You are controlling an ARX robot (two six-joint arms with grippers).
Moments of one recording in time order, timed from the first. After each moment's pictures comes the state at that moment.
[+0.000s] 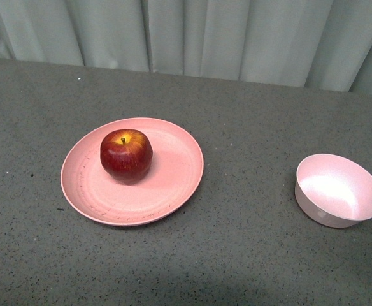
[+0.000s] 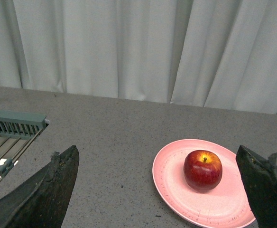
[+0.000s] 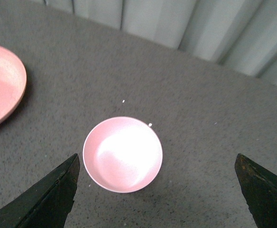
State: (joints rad) left arm 0.00 0.00 0.02 0.00 0.00 0.00; right arm 0.06 1.05 0.30 0.31 -0.09 -0.23
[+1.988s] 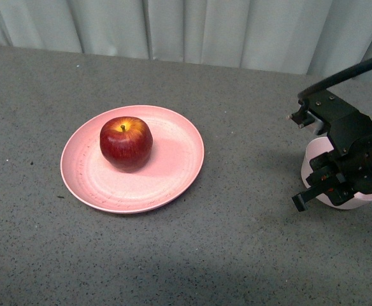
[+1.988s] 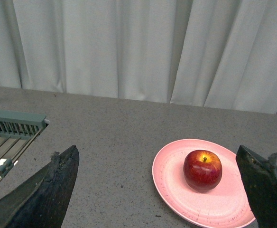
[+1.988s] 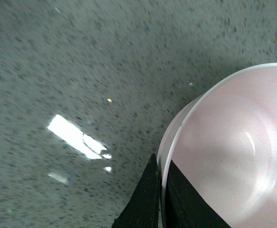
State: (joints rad) left arm 0.00 0.00 0.02 0.00 0.00 0.00; right arm 0.22 1.96 0.83 0.13 -0.13 -0.29
